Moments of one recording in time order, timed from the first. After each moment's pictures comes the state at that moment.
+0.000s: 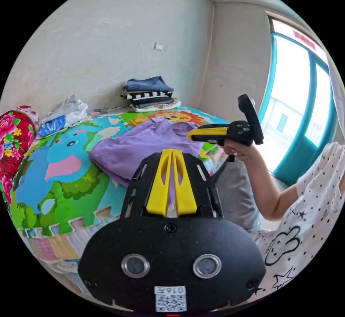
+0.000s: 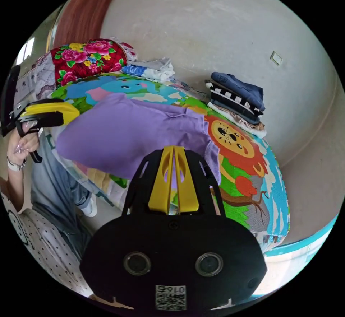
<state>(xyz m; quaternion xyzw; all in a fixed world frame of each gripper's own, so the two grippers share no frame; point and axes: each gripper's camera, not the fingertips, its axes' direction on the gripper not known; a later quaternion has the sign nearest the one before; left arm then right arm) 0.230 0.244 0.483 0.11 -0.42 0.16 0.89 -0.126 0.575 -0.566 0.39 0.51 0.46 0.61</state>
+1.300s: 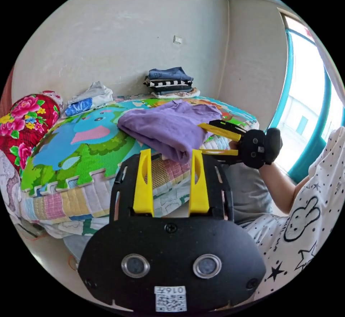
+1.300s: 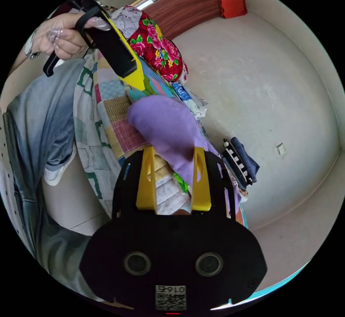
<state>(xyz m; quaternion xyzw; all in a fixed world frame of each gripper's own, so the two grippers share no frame) 0.261 0.371 0.530 0.11 -0.51 0.13 0.84 -0.290 0.451 -0.566 0.25 0.71 0.25 0.61</state>
